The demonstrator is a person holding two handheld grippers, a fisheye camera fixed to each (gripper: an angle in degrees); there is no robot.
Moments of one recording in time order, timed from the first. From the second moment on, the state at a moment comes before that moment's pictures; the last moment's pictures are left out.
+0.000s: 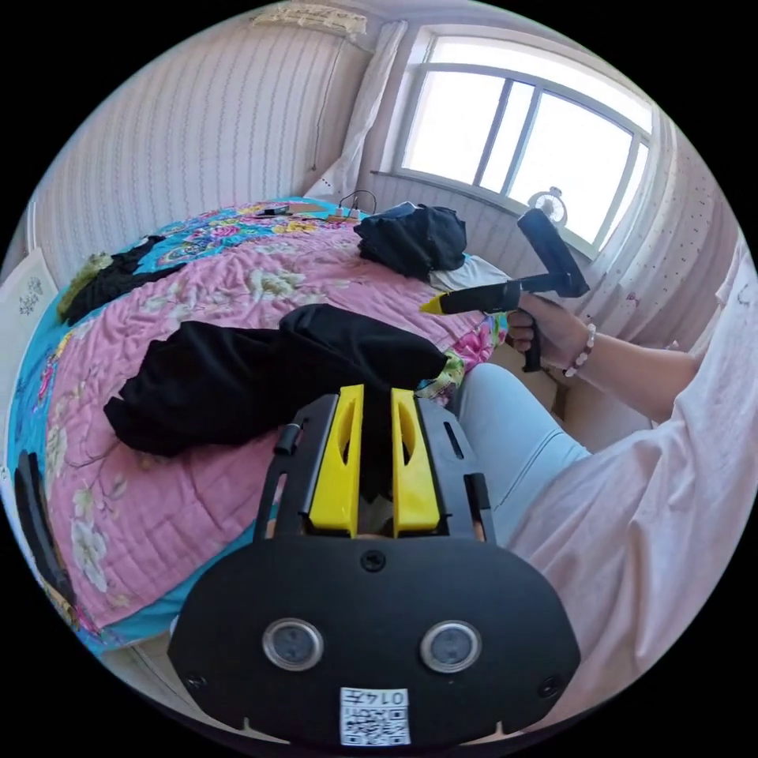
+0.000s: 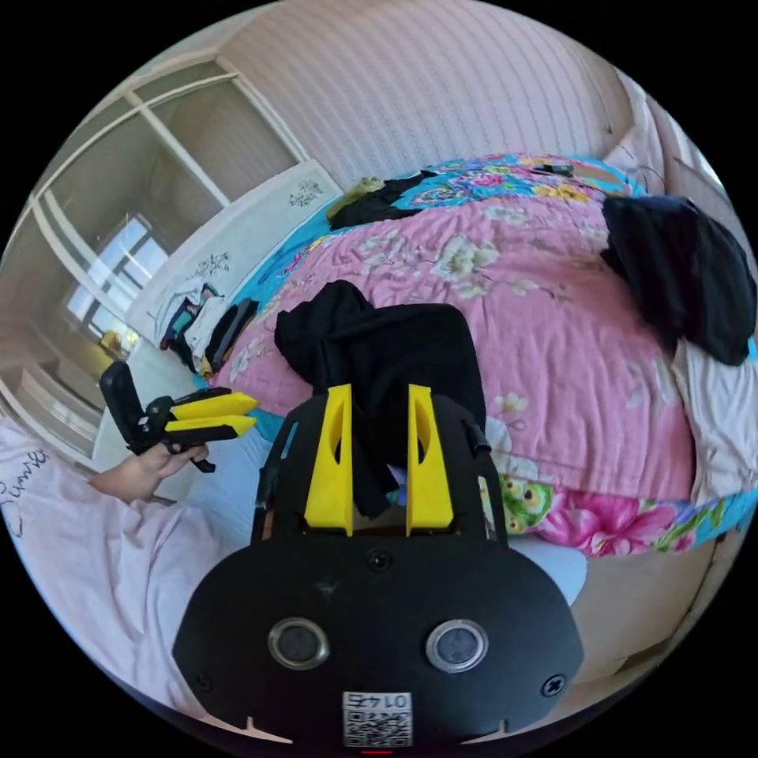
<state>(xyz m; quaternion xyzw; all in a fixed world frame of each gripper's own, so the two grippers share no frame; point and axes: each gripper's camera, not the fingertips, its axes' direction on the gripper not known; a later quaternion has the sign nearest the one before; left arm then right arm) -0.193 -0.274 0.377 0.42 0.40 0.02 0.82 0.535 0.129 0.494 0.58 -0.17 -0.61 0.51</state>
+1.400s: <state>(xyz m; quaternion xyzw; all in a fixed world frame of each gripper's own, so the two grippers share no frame) -0.343 -0.148 0.550 0.24 0.39 -0.24 0.85 0.408 0.128 0.519 0.57 -0.07 -0.64 0.51</state>
